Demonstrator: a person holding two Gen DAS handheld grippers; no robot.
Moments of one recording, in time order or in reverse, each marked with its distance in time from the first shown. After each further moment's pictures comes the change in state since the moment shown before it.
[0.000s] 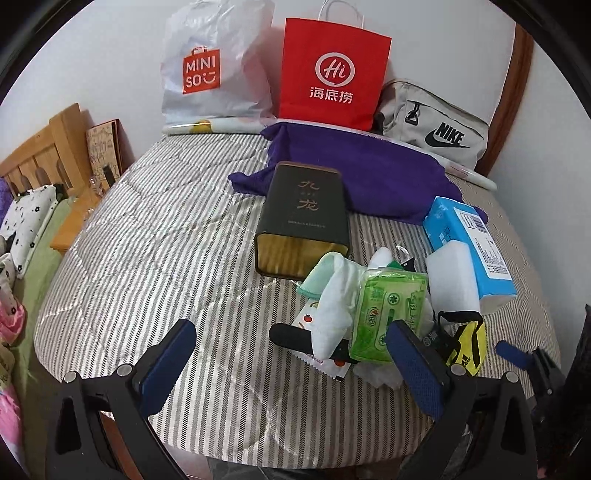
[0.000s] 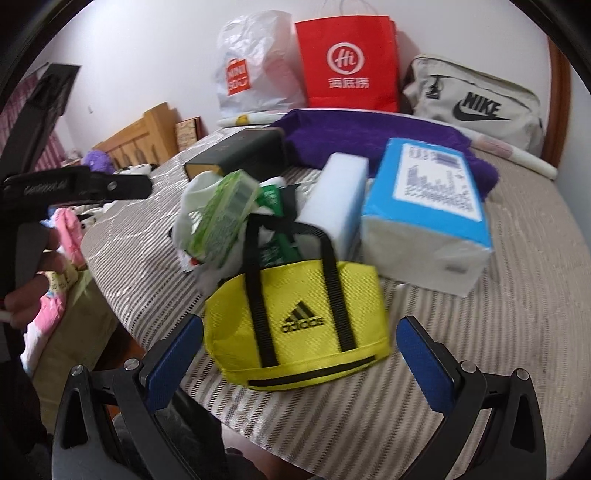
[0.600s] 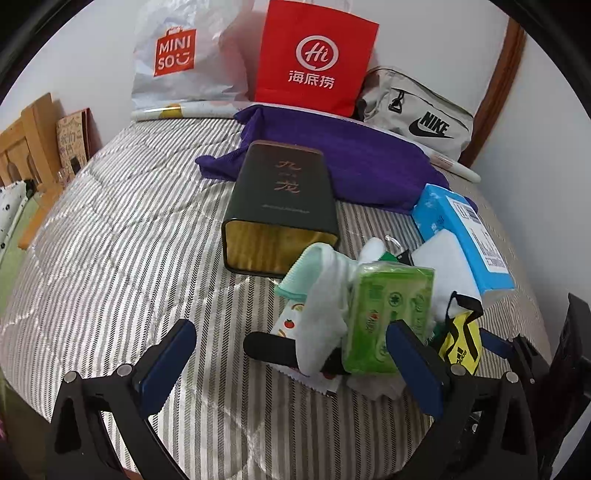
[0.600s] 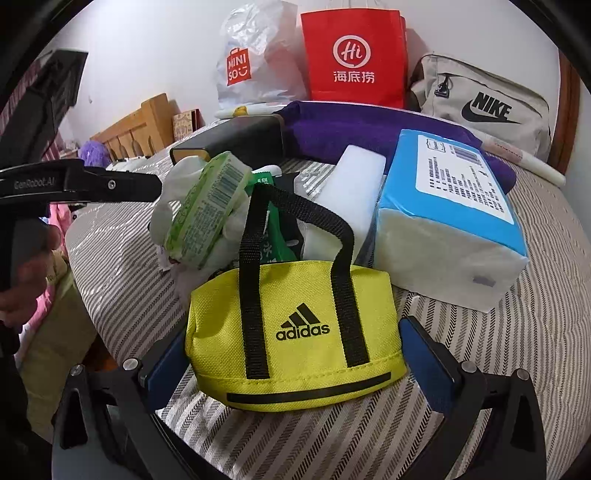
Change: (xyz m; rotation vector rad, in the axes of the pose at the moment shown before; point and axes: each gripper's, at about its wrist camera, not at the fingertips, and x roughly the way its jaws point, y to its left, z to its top) left arm 0.036 0.001 -0.001 0.005 0.027 -0.118; right arm 0.028 -0.003 0.001 -0.034 -0.003 -0.038
